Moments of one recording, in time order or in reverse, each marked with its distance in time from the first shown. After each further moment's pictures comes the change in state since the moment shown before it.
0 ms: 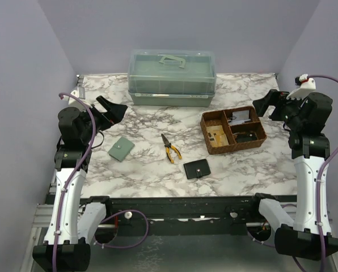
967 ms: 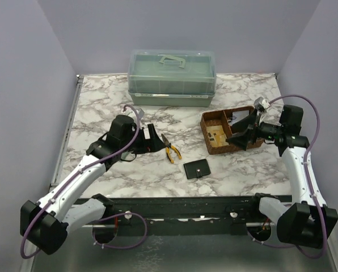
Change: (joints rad) left arm -0.510 0.160 -0.106 -0.163 -0.060 0.017; right arm 0.002 0.102 -0.275 0.012 -0.857 -0.468
